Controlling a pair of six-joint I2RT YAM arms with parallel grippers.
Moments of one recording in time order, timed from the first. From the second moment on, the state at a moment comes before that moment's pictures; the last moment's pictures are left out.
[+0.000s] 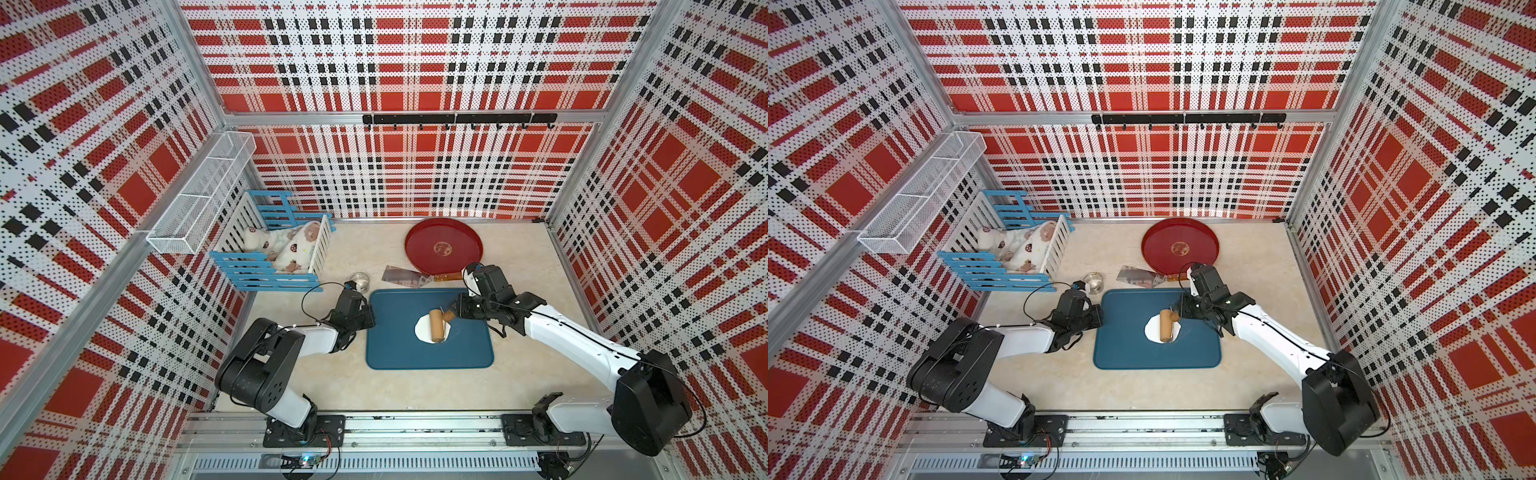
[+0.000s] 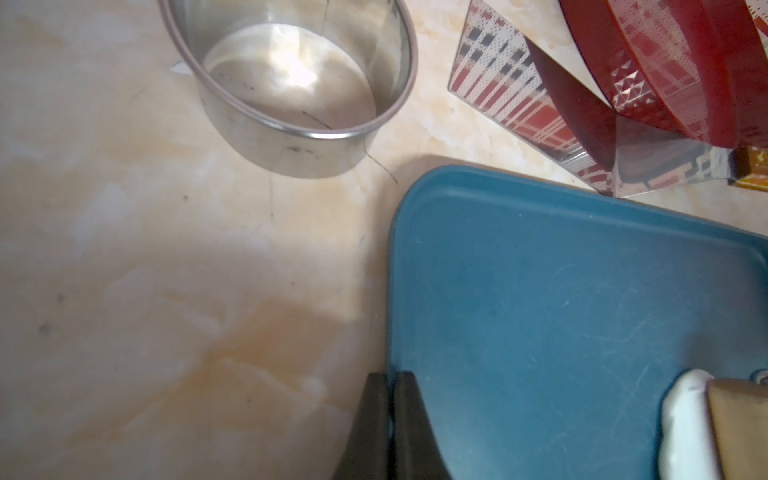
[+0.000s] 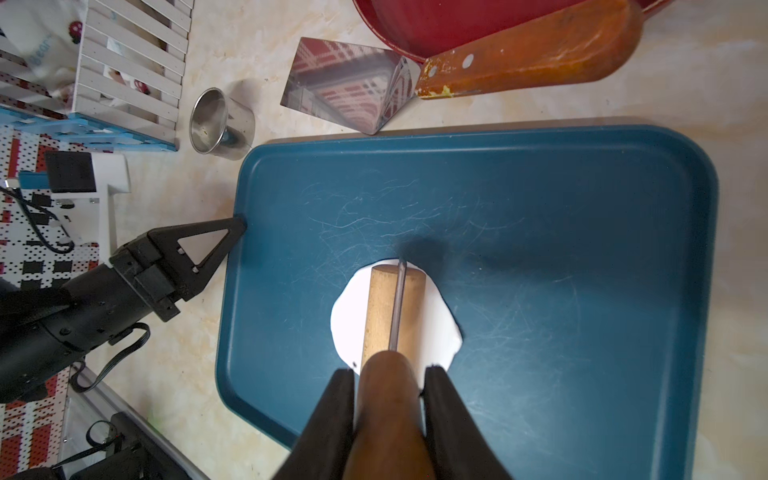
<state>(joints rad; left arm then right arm) -0.40 1.56 0.50 0.28 0.03 -0.57 0.54 1.33 0.88 -0.41 -0.18 0.56</state>
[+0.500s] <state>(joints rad) -0.40 1.56 0.50 0.28 0.03 -0.57 0.56 1.46 0.95 -0.37 -0.29 0.59</state>
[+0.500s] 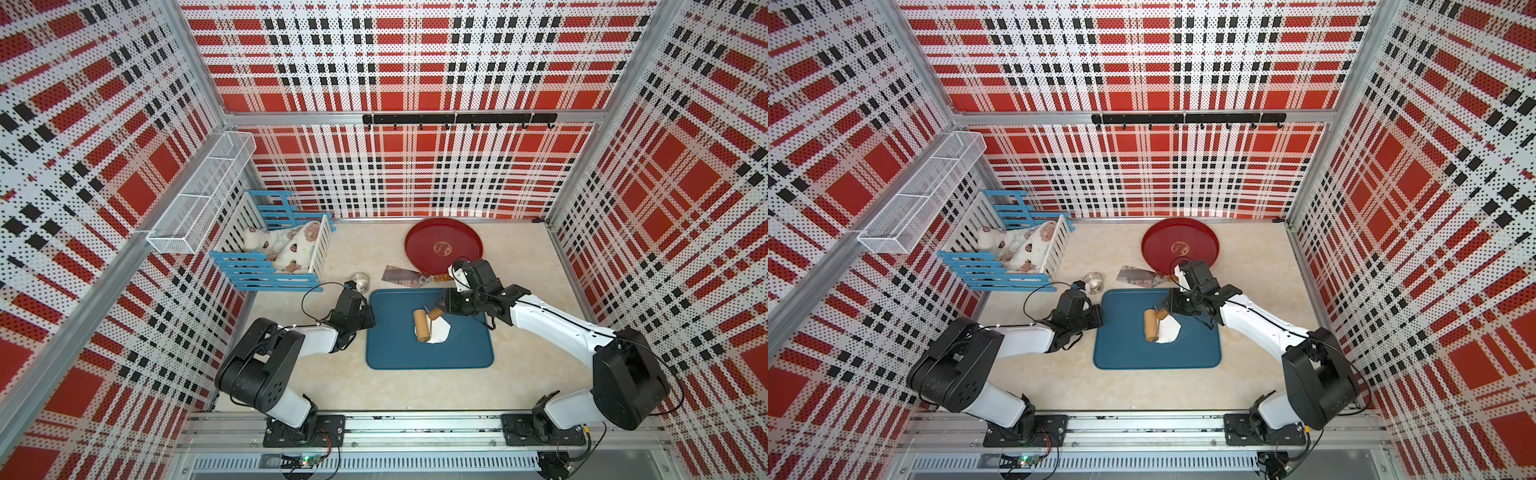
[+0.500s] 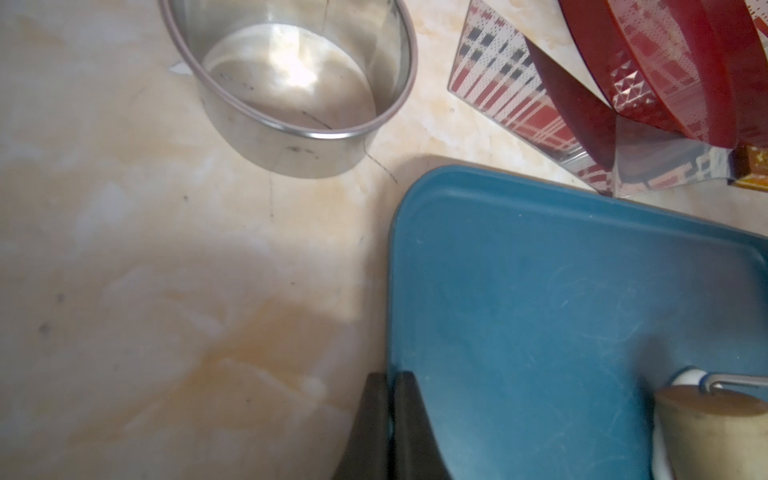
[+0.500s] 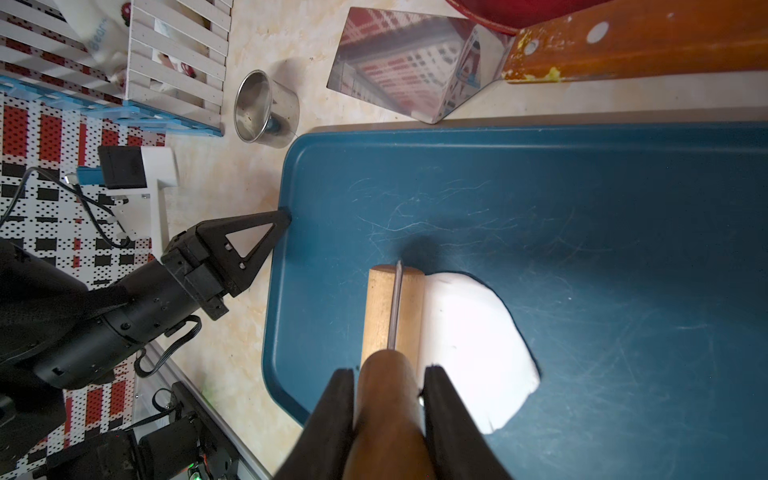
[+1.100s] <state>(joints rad) -0.40 1.55 0.49 0.28 0.03 -0.57 0.55 1.33 0.92 -0.50 -0.16 0.58</state>
